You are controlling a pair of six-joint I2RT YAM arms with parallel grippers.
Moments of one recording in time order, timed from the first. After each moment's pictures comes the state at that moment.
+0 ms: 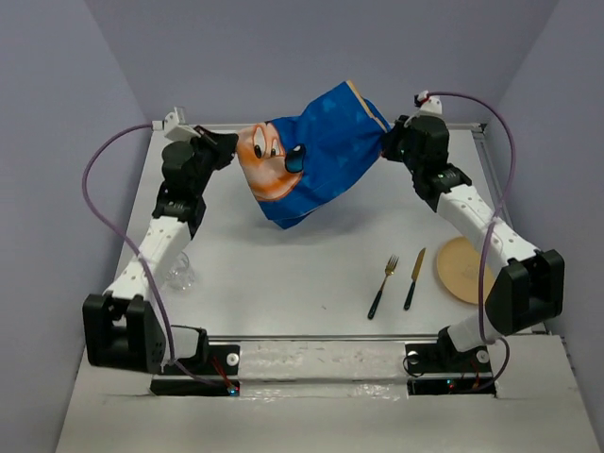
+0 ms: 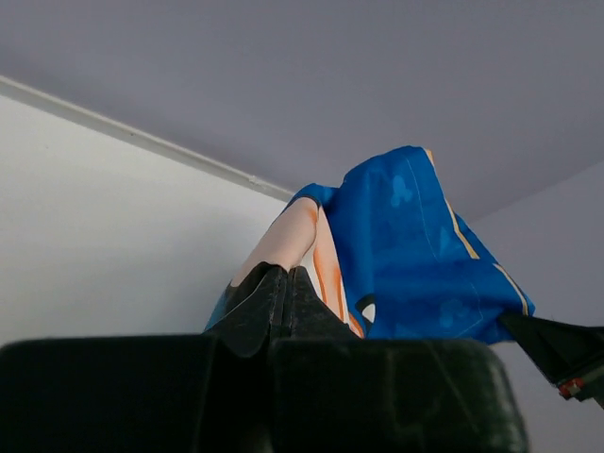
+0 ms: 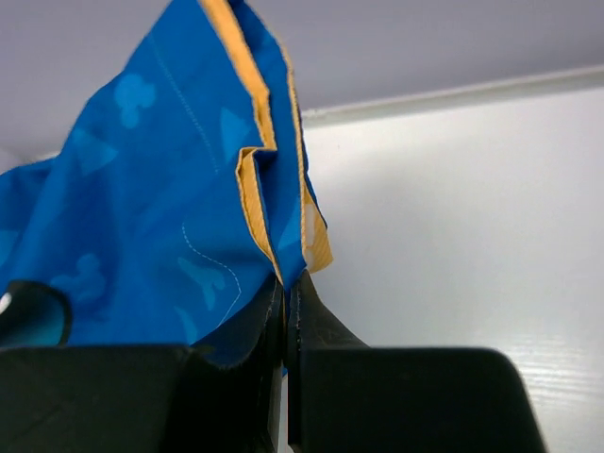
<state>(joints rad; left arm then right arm) -0.14 1.33 1.02 0.28 0.10 -0.74 0.32 1.51 1.28 -0.02 0.16 0.38</state>
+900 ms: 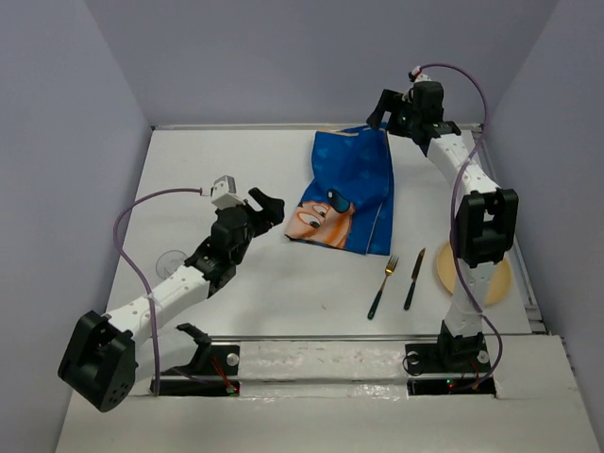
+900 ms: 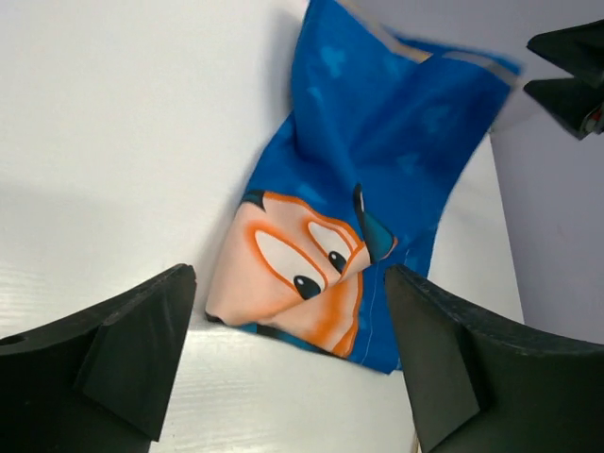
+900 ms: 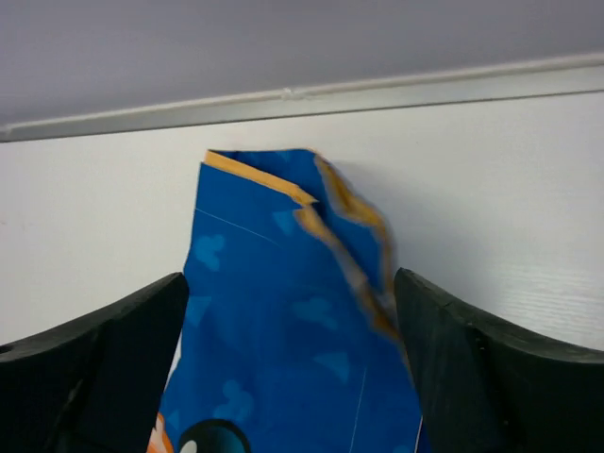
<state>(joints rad) -0.58 1.09 0.55 0.27 -0.31 -0.81 0.14 2.05 1.87 -0.28 -0.18 0.37</state>
